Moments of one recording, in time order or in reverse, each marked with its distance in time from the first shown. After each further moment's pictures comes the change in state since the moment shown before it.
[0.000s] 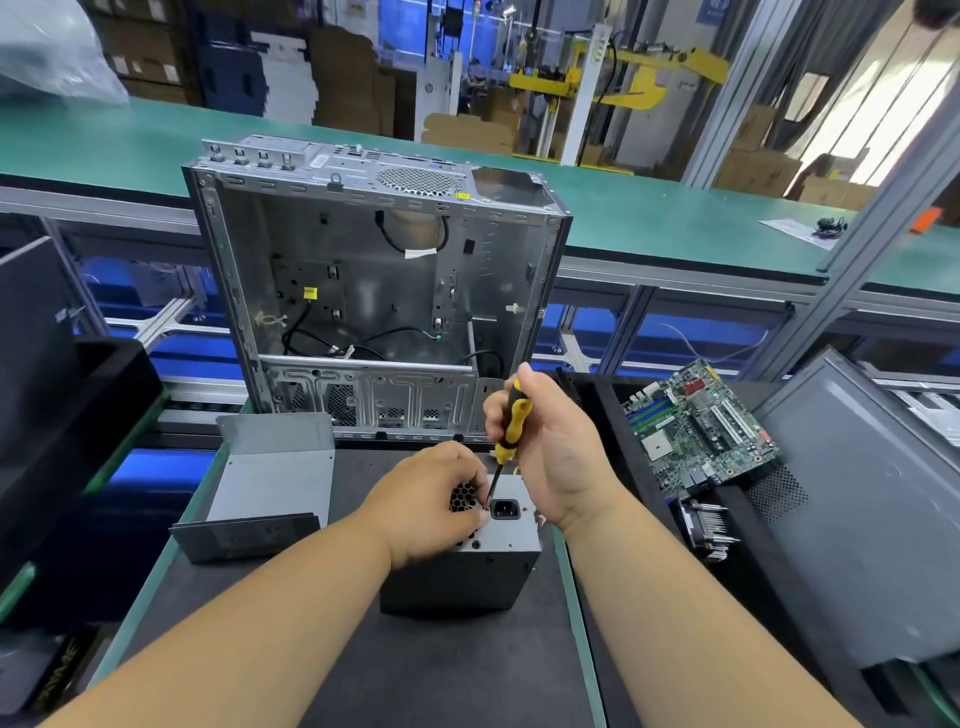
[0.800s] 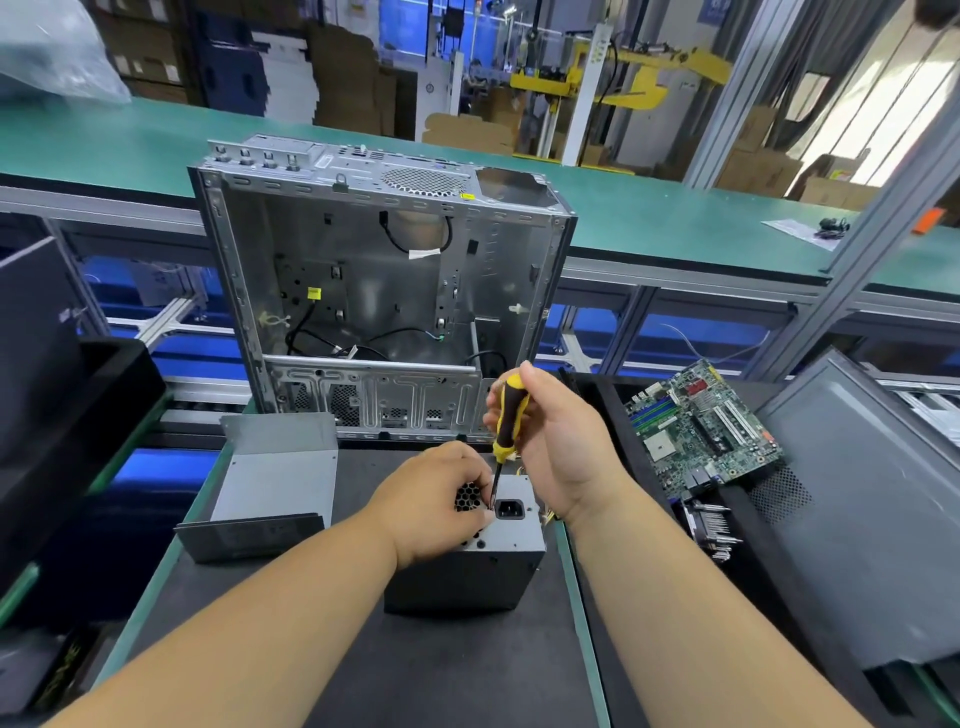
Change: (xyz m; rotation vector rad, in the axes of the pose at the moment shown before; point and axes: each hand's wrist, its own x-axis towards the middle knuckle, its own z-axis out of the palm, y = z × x) left_hand 0.001 0.001 -0.001 0.020 -0.005 0.013; right_hand 0.002 -0.007 0.003 0.017 0.010 0.001
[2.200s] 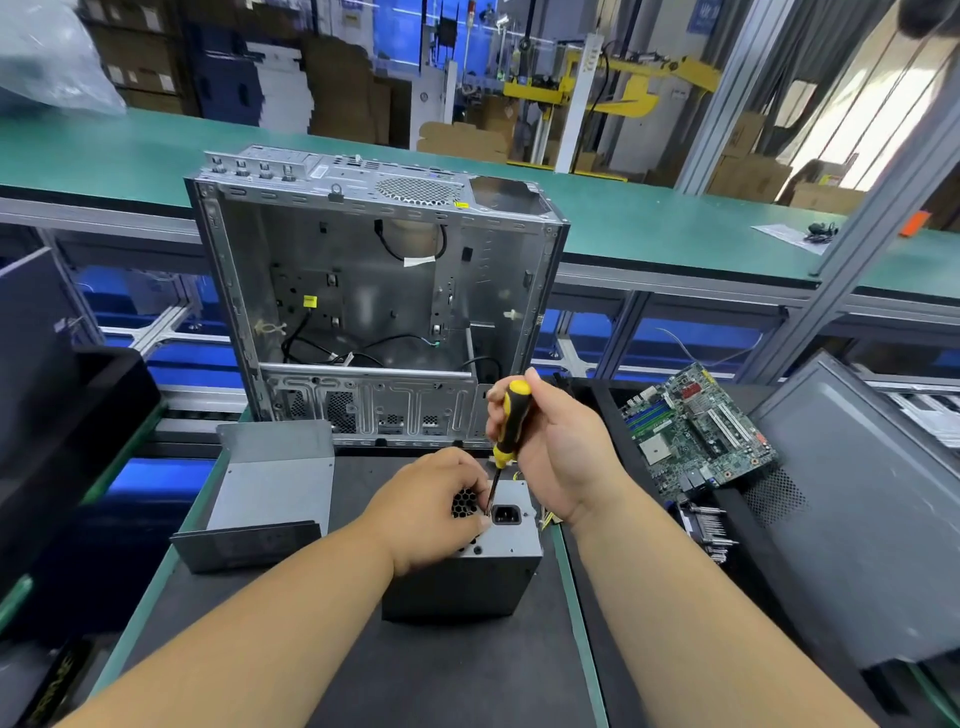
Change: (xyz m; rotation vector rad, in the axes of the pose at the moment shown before) left_hand -0.001 -0.002 0.001 0.021 0.006 0.002; right_hand -0.001 -0.002 -0.003 0.057 -0.057 0.029
